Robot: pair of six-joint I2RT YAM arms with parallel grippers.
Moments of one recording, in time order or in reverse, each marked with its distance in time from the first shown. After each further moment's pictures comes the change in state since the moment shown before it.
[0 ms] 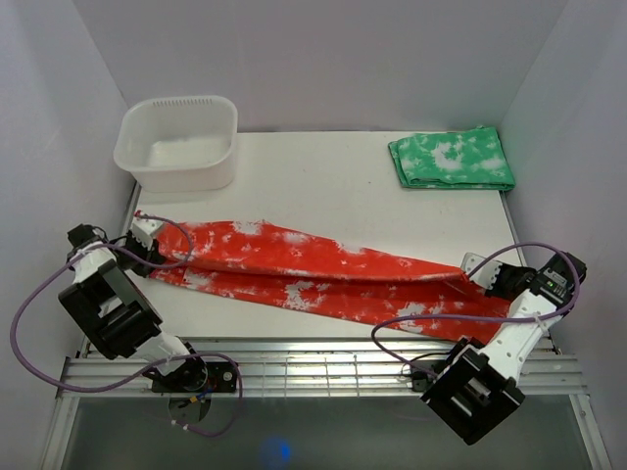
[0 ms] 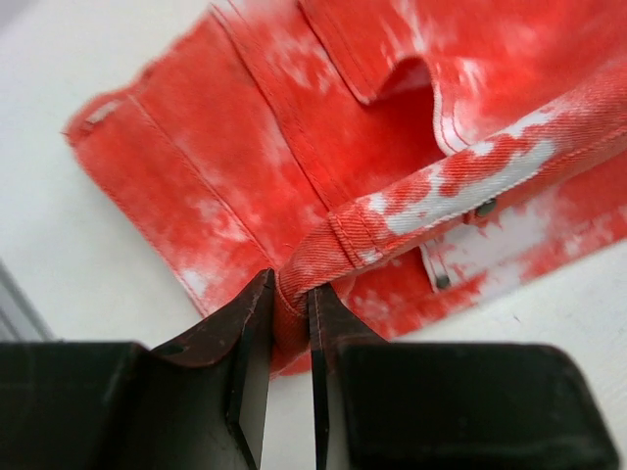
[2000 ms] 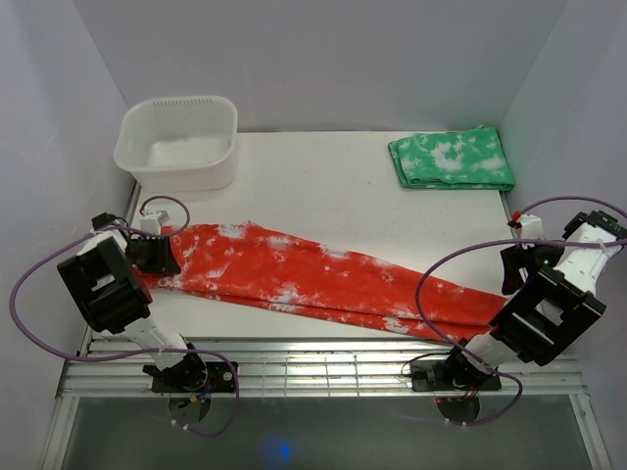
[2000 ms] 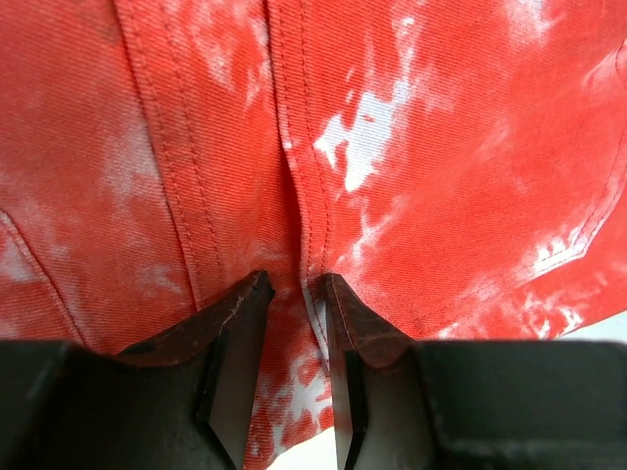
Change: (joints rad) left arm -0.144 0.206 0.105 -0.047 -0.288 -0.620; right arm 0.028 0.609 0.541 -0.428 0.229 0.756
